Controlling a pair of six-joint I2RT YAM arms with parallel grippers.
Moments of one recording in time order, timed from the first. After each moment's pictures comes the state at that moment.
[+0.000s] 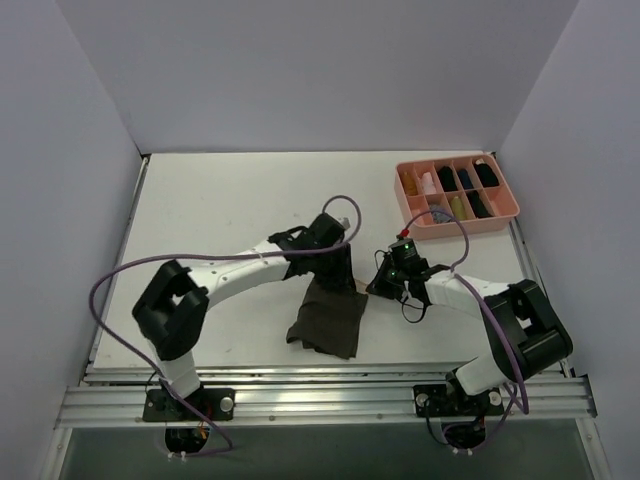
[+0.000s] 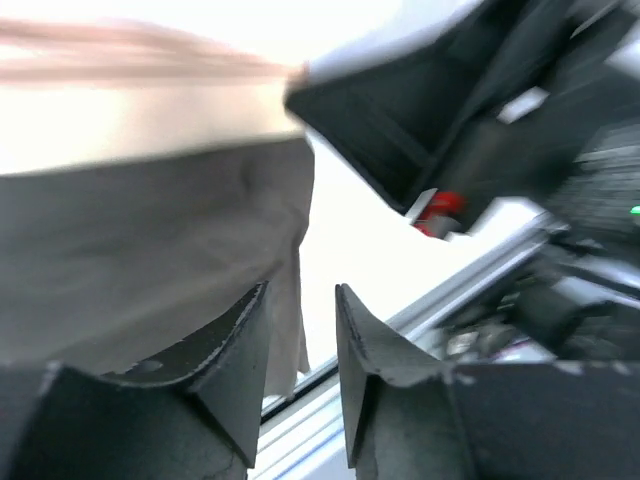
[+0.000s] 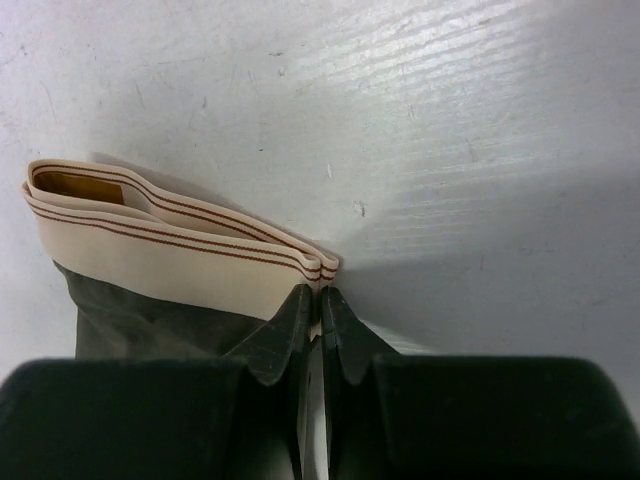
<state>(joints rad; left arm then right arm) -0.90 1.84 1.31 -0.44 0.18 -0.80 0.43 1.48 0.59 -0.05 -0.09 0.83</state>
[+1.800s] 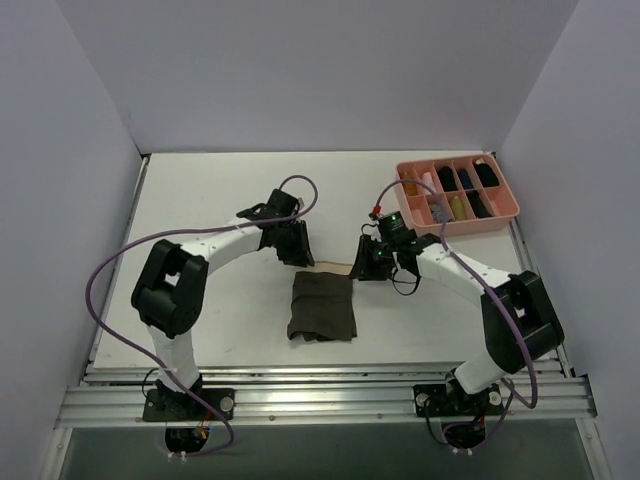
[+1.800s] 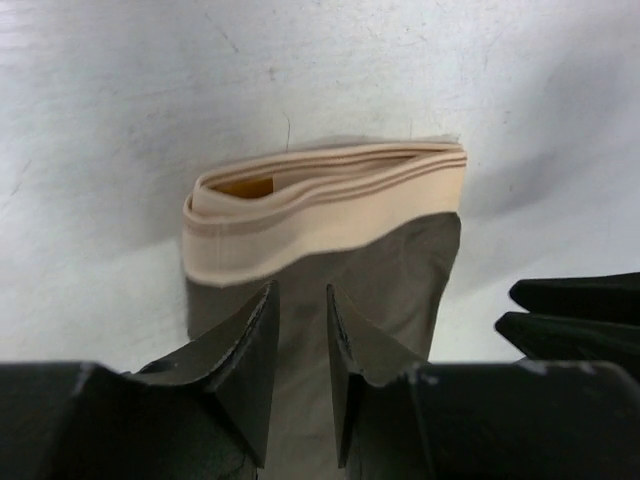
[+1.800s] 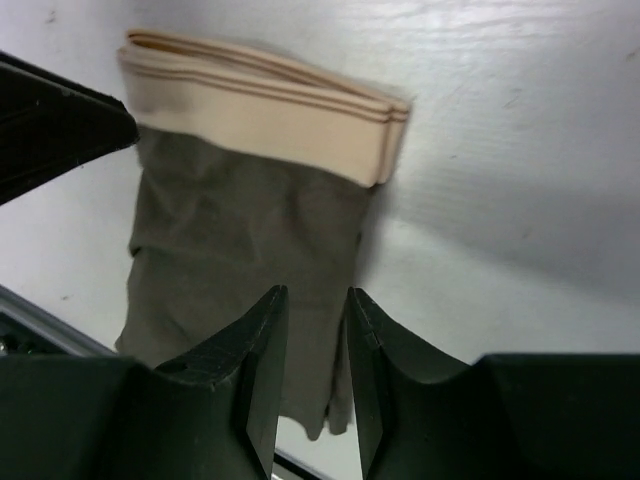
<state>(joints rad) -0.55 1.90 1.32 -0.45 0.25 -0.65 0.46 1.56 0.90 -0.33 -0.26 0.56</state>
